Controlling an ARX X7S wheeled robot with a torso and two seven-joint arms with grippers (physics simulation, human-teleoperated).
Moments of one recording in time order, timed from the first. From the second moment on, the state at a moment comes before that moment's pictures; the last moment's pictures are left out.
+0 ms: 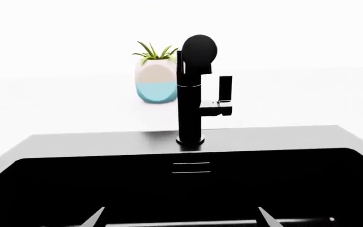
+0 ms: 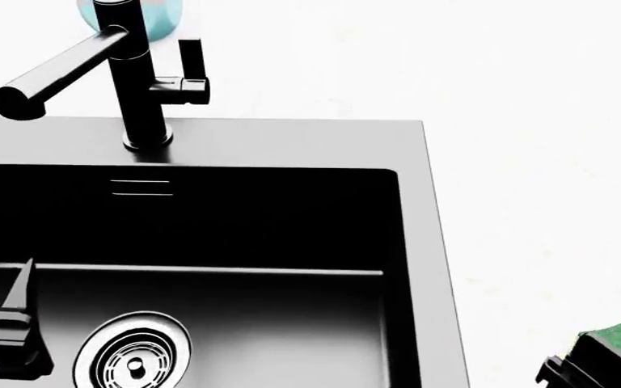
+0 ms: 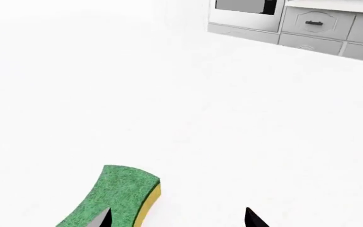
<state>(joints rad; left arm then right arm) -0.23 -0.35 -0.12 0.75 -0.50 -0.97 -0.21 0.36 0.06 0.33 -0.86 0.36 1.41 0.88</state>
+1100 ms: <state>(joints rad) -0.14 -0.35 -0.20 0.74 -0.53 -0.89 -0.21 0.72 0.11 0.17 -0.09 0.58 1.10 1.25</state>
